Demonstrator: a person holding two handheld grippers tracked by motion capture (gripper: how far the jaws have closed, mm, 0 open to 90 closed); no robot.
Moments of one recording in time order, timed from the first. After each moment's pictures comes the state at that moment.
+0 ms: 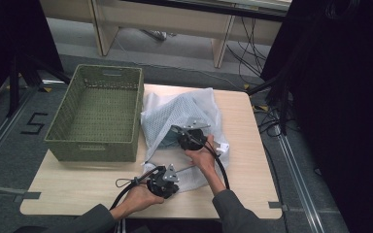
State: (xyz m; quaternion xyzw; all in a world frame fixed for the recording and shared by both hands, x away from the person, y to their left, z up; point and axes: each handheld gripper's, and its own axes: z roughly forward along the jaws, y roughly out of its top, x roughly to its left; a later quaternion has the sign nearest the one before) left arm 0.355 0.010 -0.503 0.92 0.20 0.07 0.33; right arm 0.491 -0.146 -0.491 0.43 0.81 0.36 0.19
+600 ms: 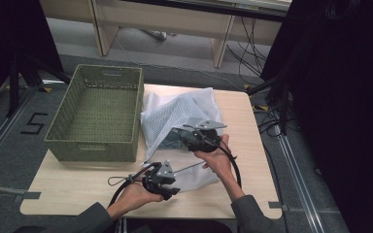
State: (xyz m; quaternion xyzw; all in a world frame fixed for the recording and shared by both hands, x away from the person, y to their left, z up) left arm 0.350 0.025 -0.474 0.89 0.23 0.05 0.39; right arm 0.449 -0.176 -0.432 0.40 0.80 0.41 0.19
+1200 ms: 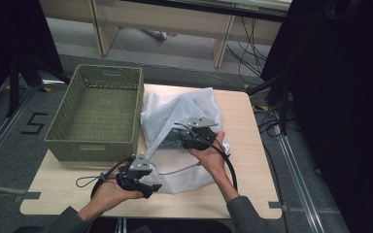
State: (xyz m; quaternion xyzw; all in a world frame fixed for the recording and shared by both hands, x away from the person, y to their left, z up) left arm 0.340 0.081 -0.449 0.87 0.29 0.08 0.39; right arm 0.453 -0.148 -0.428 0.39 0.80 0.37 0.27
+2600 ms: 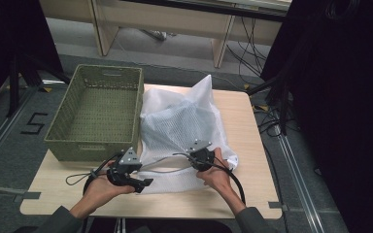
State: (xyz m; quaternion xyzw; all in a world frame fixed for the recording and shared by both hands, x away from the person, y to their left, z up) left arm 0.349 0.104 -0.450 0.86 0.32 0.10 0.38; right arm 0.421 -0.167 -0.479 0.31 0.89 0.27 0.21
